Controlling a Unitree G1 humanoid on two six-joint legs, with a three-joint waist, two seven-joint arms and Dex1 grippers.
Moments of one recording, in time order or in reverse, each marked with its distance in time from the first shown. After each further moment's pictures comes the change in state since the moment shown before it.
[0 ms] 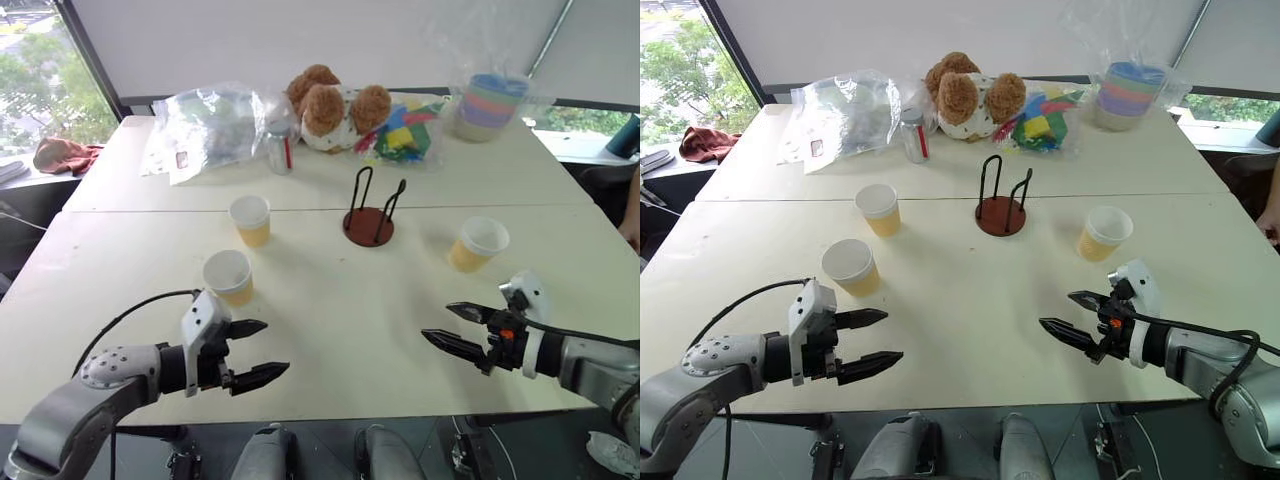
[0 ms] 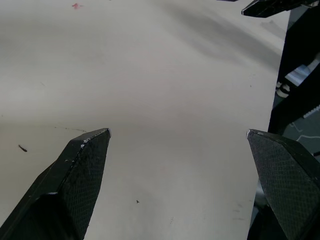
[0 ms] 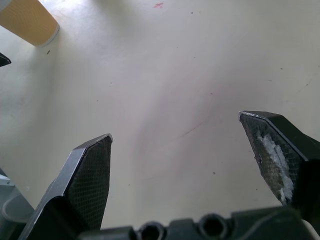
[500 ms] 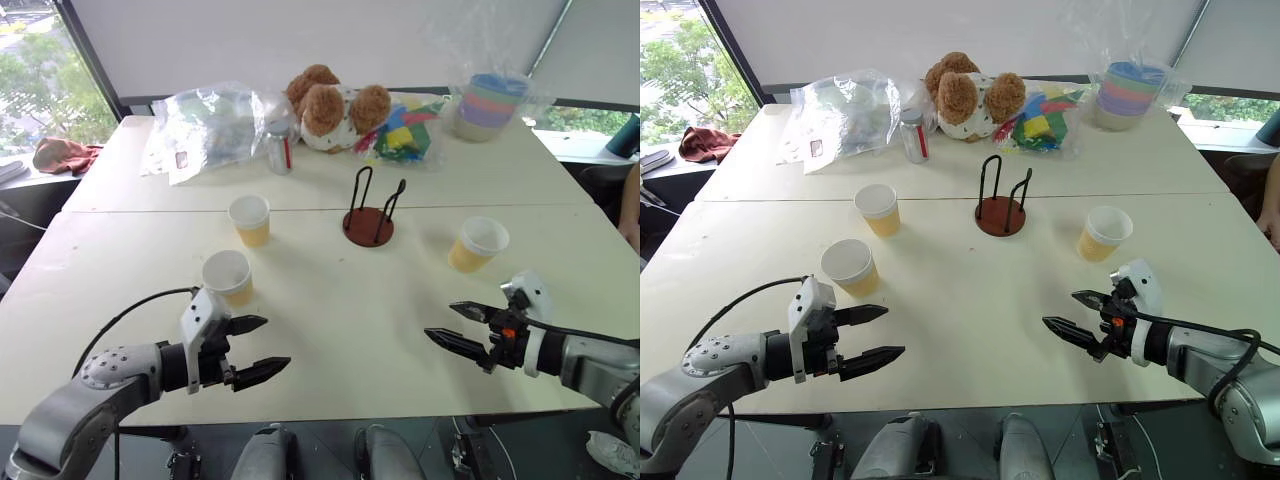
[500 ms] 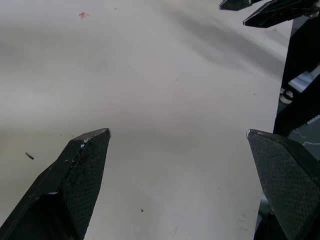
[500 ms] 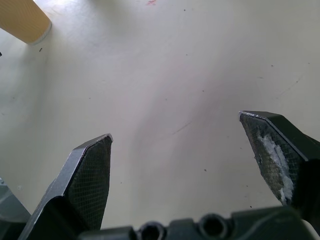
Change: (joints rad) left arm 0.003 -0.012 0.003 0.000 -0.029 -0.010 0.026; right arm 0.006 0.000 0.000 0.005 -0.021 -0.006 0.007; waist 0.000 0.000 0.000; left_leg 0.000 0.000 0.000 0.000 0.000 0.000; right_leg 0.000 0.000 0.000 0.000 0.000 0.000
